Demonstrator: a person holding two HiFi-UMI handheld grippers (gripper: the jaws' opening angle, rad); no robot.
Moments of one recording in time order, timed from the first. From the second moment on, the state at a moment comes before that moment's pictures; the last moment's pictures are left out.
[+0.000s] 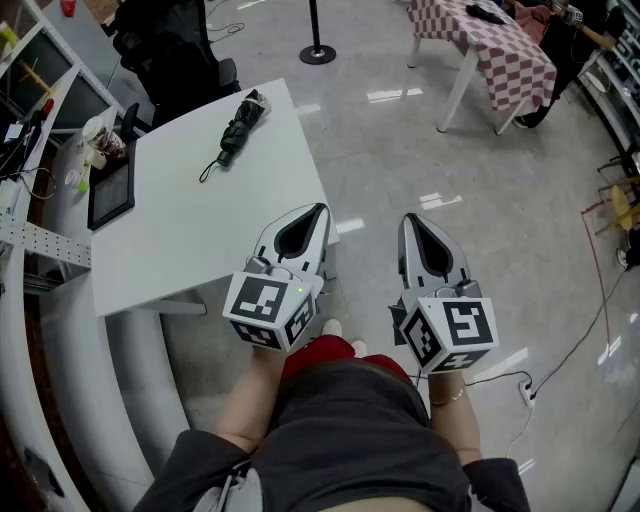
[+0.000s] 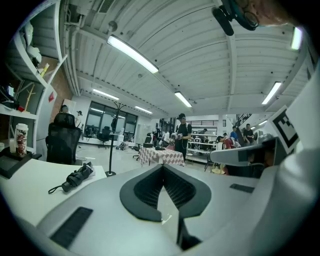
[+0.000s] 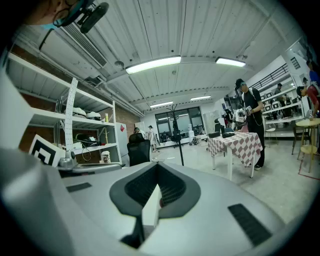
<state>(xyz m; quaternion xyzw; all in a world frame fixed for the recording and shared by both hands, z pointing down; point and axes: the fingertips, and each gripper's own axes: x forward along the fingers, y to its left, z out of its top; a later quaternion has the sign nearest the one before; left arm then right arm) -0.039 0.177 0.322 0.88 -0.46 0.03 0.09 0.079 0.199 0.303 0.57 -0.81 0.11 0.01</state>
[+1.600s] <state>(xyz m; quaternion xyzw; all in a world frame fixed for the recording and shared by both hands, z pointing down) -0.078 0.111 0.343 0.89 -0.44 0.02 0.11 0.064 0.133 0.330 0.62 -0.78 0.13 0.03</state>
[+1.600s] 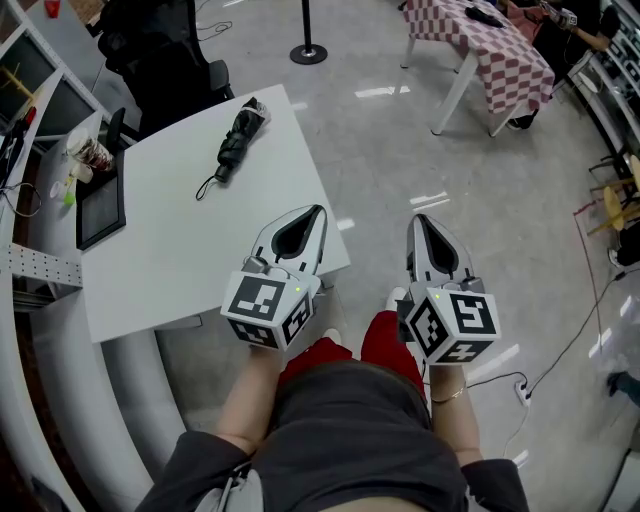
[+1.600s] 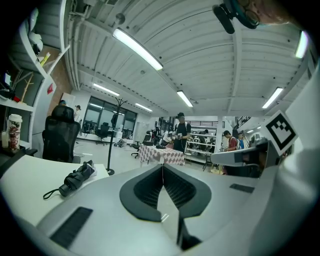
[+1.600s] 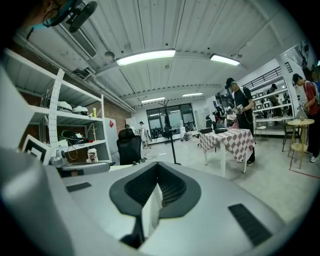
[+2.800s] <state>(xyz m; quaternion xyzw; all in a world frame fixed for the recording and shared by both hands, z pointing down) -0.011 -0.026 0.344 0.76 -0.64 0.05 0.10 0.161 -0.052 0.330 0.45 -0.88 0.15 0.03</state>
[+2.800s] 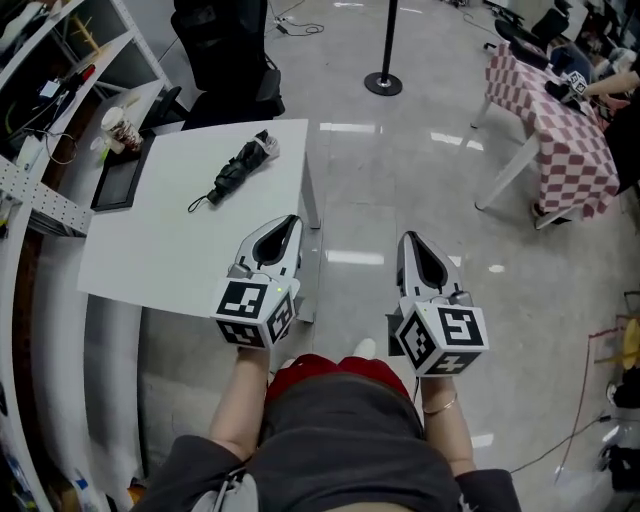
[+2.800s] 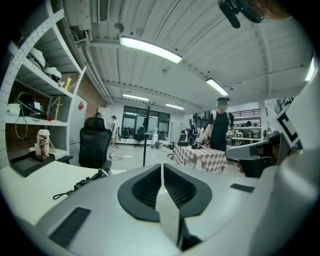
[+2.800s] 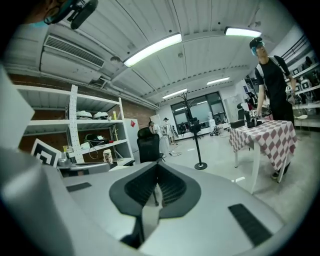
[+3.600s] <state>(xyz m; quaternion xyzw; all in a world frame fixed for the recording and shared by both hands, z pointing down) -0.091 -0.061 0.341 0.64 -0.75 0.11 0.11 0.154 -0.128 0.343 0.34 -0.92 0.17 0.06</state>
